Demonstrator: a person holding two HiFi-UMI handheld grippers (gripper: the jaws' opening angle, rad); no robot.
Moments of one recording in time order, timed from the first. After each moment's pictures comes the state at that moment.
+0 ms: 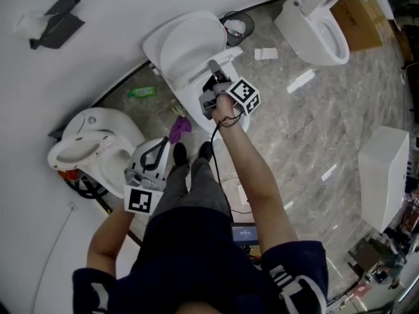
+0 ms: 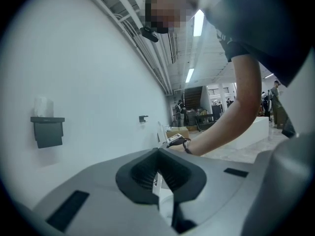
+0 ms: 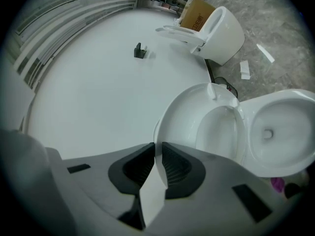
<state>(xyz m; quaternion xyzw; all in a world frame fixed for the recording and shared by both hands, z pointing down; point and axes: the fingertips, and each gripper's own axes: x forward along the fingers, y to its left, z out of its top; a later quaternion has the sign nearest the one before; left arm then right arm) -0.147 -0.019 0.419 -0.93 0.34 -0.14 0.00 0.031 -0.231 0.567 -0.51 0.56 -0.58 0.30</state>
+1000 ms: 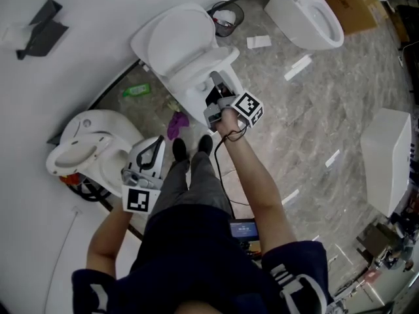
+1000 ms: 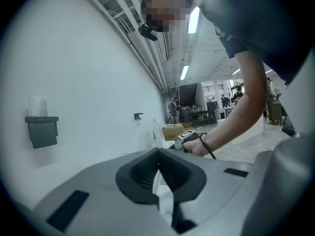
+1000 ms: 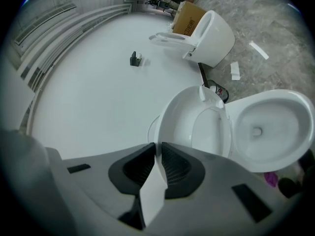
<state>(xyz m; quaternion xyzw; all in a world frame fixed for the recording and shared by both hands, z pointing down) -0.132 -0.005 0.430 -0.94 0.31 -0.16 0.03 0.068 -0.153 0.581 -0.51 0.54 -0.59 0.32</state>
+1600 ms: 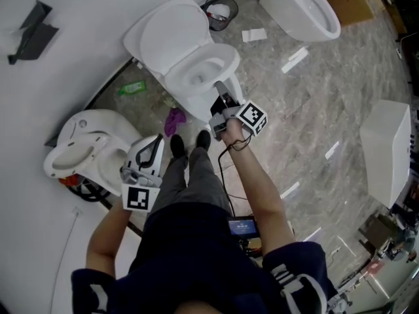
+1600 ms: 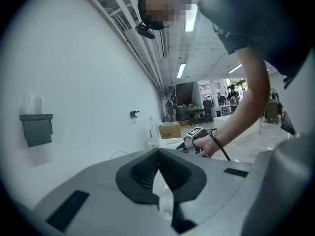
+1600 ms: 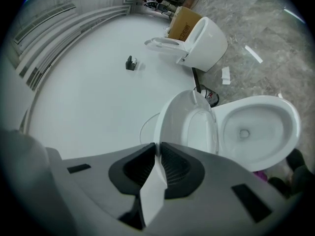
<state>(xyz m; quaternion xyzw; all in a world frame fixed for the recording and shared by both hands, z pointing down) -0.124 0.002 0.448 -0.94 0.30 -0.17 0.03 0.091 -0.097 0.603 -0.53 0.52 -0.59 0.31</state>
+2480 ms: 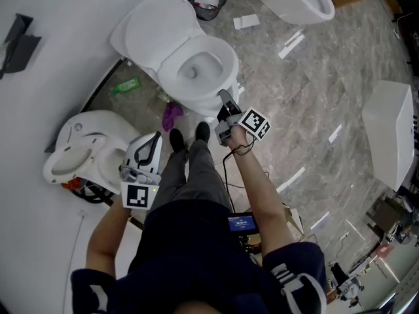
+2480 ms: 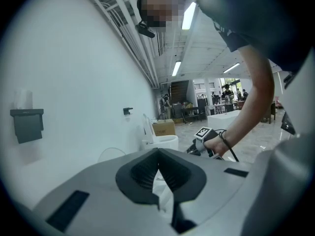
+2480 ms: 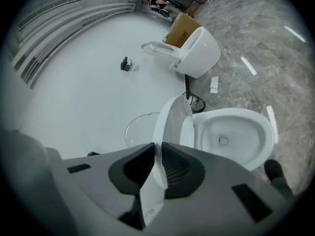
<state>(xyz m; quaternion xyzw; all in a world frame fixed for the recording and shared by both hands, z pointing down) -0.101 0.015 0.466 -0.95 0.26 -0.18 0.03 0.128 -0.020 0.650 -0.56 0.51 -0.59 0.26</state>
